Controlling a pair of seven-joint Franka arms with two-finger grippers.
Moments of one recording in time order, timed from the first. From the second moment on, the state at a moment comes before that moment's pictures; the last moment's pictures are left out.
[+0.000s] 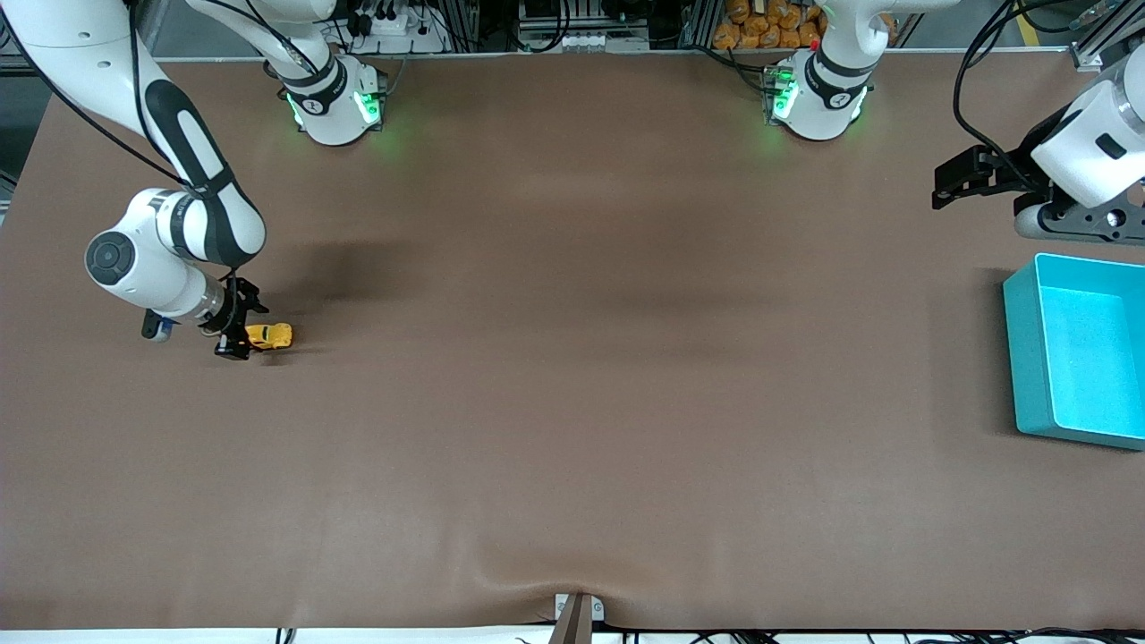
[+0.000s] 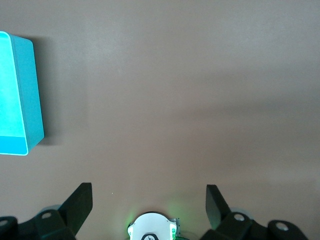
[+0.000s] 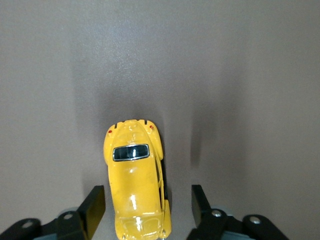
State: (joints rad) left arm -0.03 0.05 -0.09 -1.45 -0.03 1.35 -0.04; right arm -0.09 0.34 -0.06 -2.31 0.04 2.60 1.39
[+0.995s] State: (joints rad) left arm -0.04 0.05 -0.10 -1.45 -0.03 1.35 -0.04; right arm -0.10 0.34 -0.06 -2.32 0.04 2.61 1.39
